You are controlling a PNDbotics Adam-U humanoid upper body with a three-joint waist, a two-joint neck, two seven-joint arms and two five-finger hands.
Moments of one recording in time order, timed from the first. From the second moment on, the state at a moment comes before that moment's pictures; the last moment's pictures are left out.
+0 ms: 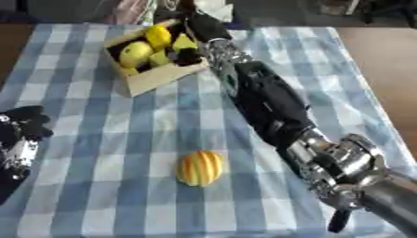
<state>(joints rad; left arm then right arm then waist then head) -0.17 0.17 -0.10 -1.86 -0.24 -0.05 -0.13 -1.11 -0.10 0.03 -0.69 1.29 0.03 0.04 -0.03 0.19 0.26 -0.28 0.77</state>
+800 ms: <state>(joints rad) -0.17 0.17 -0.06 -1.86 -0.24 -0.03 -0.08 -0.94 -0.40 0.27 -1.22 0.79 -0.35 0.43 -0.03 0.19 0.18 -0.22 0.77</state>
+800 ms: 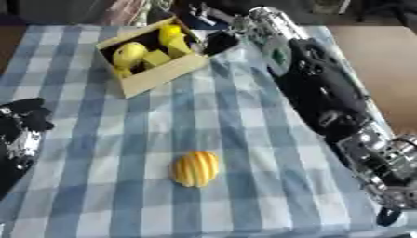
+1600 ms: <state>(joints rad) -0.17 0.17 -0.05 -1.85 -0.25 -0.02 -0.07 -0.71 -0.36 0.47 -1.37 0.89 -0.53 0.63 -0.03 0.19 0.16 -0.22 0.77</state>
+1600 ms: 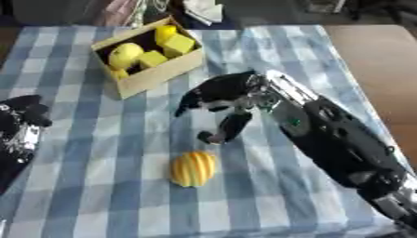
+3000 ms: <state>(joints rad) -0.17 0.17 -0.05 -1.85 -0.26 -0.03 -0.07 -0.76 -0.45 0.55 -1.48 0.81 -0.54 0.63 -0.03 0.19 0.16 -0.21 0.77</state>
